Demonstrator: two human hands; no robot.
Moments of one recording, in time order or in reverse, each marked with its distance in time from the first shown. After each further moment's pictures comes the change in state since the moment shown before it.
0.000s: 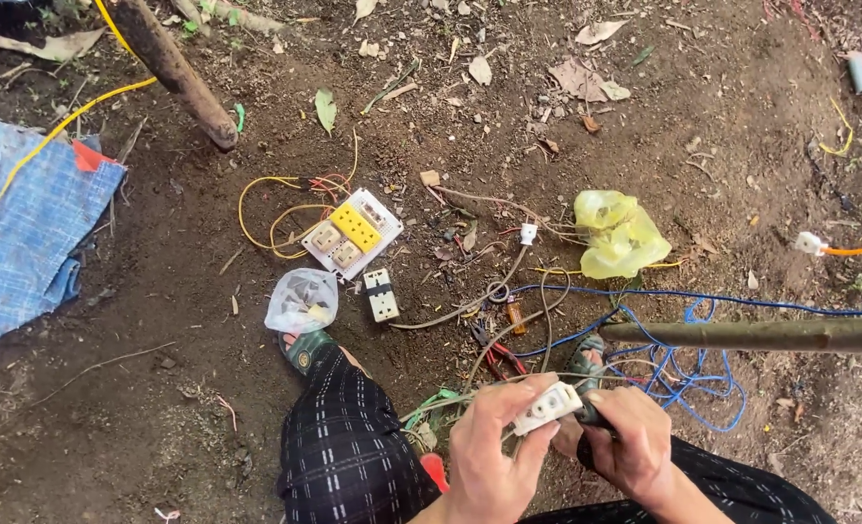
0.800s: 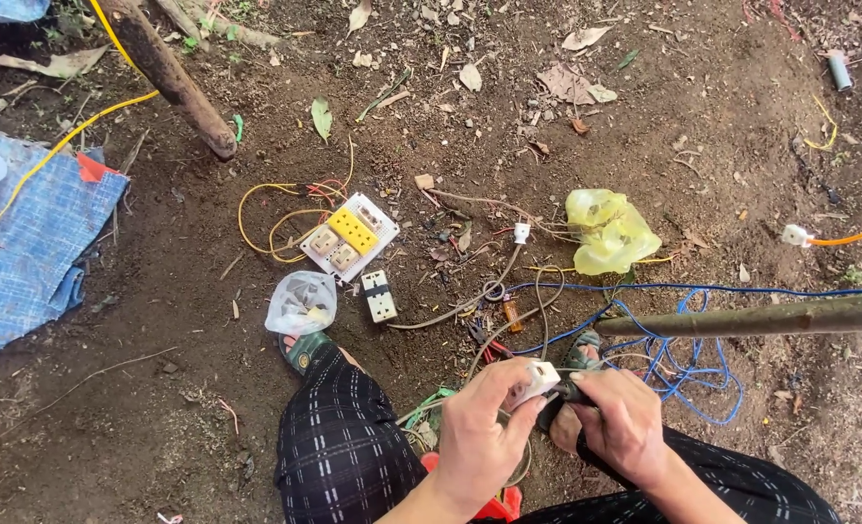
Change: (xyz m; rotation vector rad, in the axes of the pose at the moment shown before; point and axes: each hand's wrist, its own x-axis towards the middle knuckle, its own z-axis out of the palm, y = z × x) left_hand 0.000 -0.006 -0.006 0.056 -0.143 -0.106; right_hand 0.001 -0.001 -0.001 -0.062 -0.035 0.020
